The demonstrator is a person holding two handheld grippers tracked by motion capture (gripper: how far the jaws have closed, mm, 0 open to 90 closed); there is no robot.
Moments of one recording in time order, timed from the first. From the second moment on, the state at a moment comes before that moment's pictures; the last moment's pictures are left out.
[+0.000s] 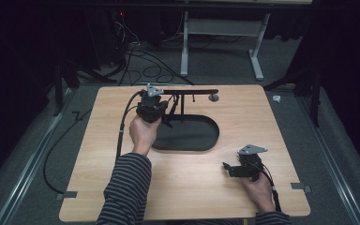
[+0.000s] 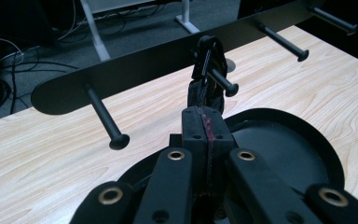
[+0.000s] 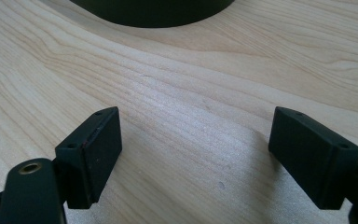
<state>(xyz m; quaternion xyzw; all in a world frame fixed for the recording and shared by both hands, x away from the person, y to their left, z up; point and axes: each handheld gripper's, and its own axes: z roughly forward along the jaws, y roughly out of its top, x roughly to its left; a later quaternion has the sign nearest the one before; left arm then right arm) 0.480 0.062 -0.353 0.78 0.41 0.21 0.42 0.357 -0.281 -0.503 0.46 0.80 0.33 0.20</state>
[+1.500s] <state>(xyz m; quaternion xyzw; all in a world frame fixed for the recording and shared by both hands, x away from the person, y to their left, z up) 0.441 0.095 -0.343 0.79 0.38 0.19 0.45 0.357 -0.281 -0.503 0.46 0.80 0.33 0.19</state>
